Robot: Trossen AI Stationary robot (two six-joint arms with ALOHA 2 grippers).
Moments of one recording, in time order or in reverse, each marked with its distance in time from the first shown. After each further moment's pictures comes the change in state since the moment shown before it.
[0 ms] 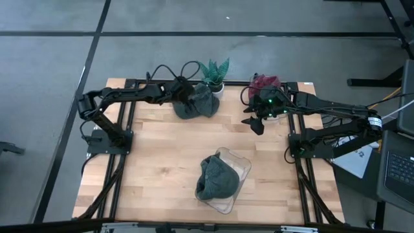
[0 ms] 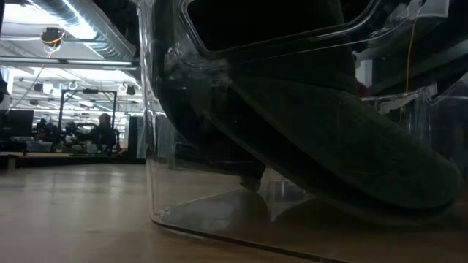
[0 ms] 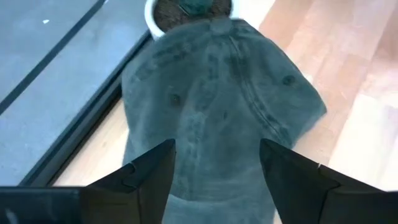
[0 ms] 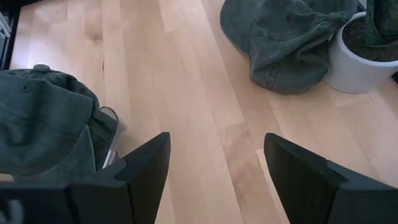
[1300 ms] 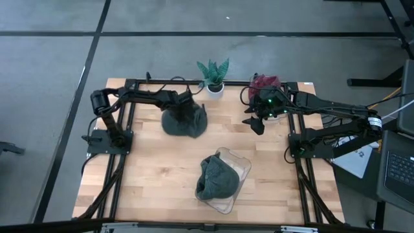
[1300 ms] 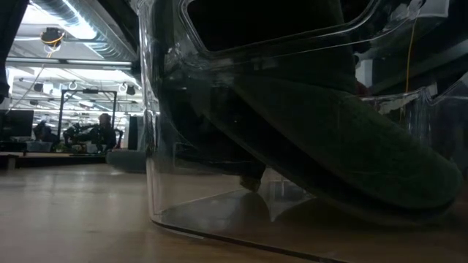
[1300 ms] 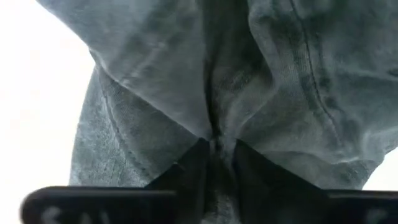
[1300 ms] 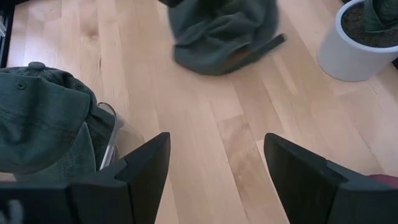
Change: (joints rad) left arm -0.054 0.177 0.001 -0.316 0.126 -0.011; right arm -0.007 0.000 0.000 -0.026 0.000 0.019
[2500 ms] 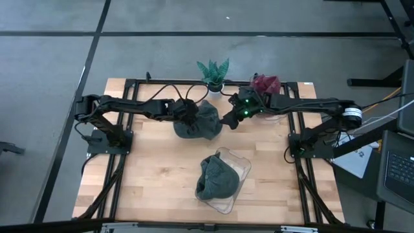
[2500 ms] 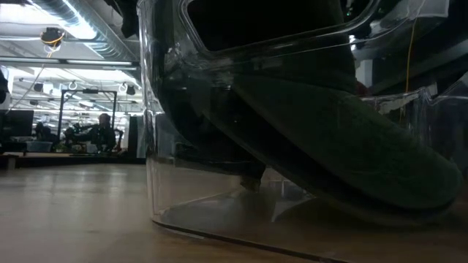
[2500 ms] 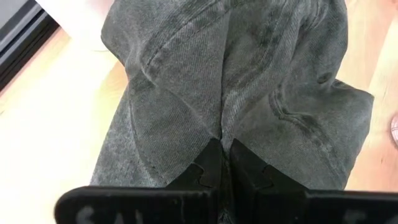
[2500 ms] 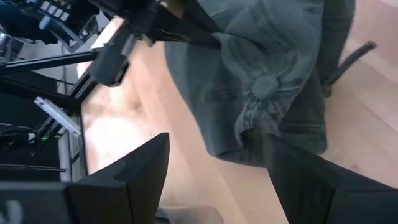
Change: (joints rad) left arm -0.249 -0.216 -0.002 0.201 -0.184 -0.243; right arm -0.001 0.308 0.000 0.436 -0.162 0.494
